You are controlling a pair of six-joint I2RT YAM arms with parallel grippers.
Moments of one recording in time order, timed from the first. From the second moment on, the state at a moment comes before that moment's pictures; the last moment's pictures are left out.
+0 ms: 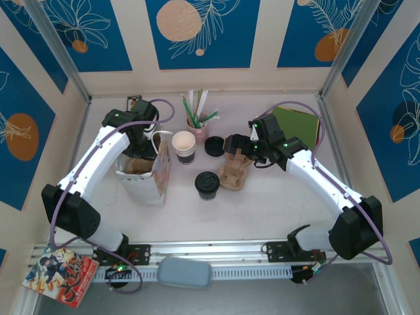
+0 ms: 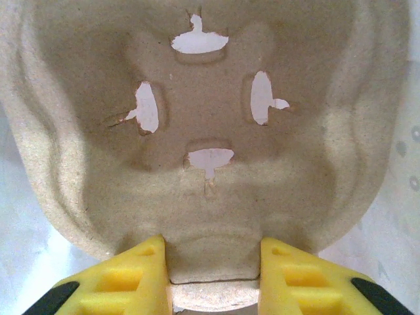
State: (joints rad) left arm -0.38 1.52 1.53 -1.36 -0.12 -0.21; right arm 0.46 1.31 1.09 -0.63 -0.20 0.65
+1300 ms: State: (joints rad) left arm -0.38 1.52 1.54 -1.40 -0.10 -0.21; right arm 0.48 1.31 1.09 -0.63 -0.20 0.66
